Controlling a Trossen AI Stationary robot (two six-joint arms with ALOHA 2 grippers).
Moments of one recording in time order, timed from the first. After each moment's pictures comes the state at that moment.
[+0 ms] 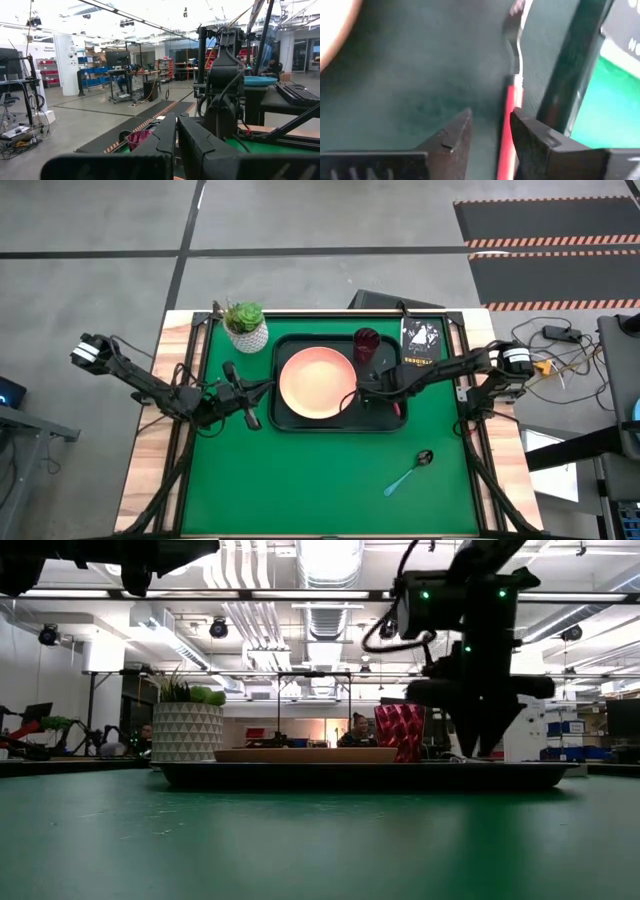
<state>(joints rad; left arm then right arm) -0.44 0.99 0.32 1.00 -0.86 0.25 -0.01 1.68 1.01 -0.88 0.28 1.19</state>
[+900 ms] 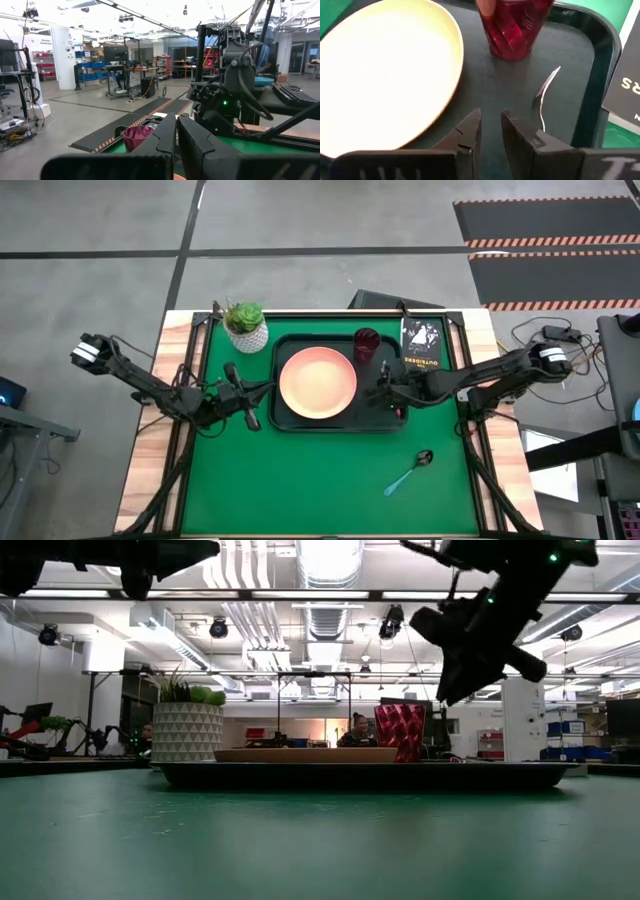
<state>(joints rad) -0.44 0.99 0.32 0.98 -0.86 0.19 0.10 1.39 0.83 -0.58 0.61 1.17</state>
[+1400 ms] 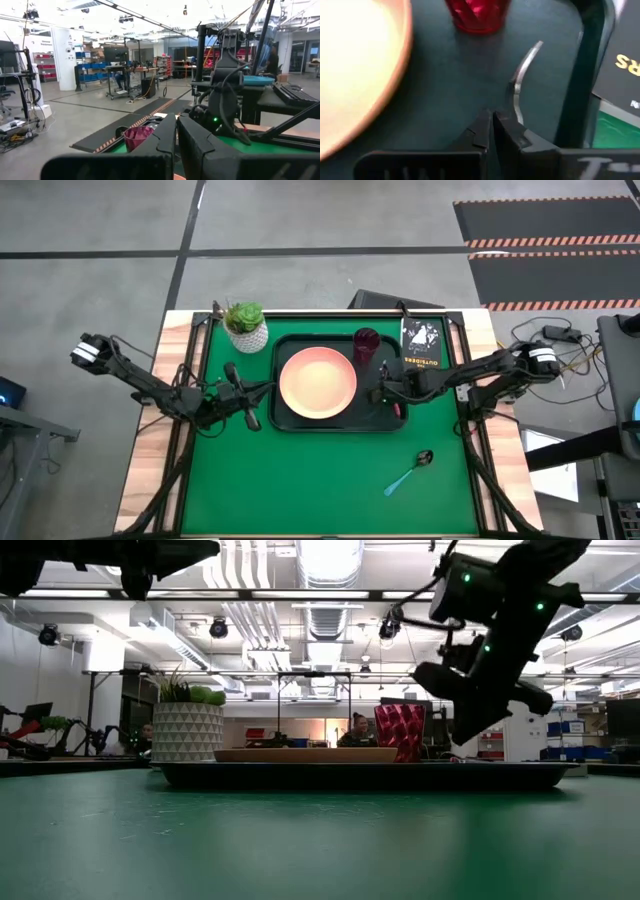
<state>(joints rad) -0.44 0.99 0.32 0.98 -0.86 0.20 0.01 1.48 0.75 -0.50 0.54 1.14</state>
